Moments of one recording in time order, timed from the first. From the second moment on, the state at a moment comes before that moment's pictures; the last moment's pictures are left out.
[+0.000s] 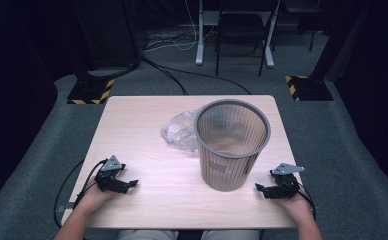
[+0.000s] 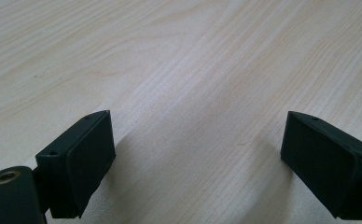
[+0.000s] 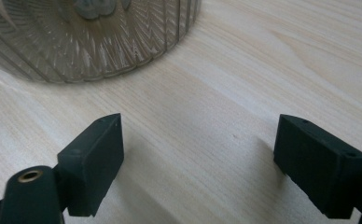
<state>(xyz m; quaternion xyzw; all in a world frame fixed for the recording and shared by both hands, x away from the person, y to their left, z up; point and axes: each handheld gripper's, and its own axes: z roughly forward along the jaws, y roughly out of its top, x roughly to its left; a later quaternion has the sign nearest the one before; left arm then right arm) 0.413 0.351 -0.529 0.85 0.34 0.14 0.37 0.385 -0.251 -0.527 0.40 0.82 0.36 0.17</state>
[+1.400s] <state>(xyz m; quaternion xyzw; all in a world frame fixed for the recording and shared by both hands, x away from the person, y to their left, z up) 0.408 0.334 -0.477 0.84 0.34 0.12 0.41 0.369 -0.238 -0.479 0.42 0.80 0.38 0.19</state>
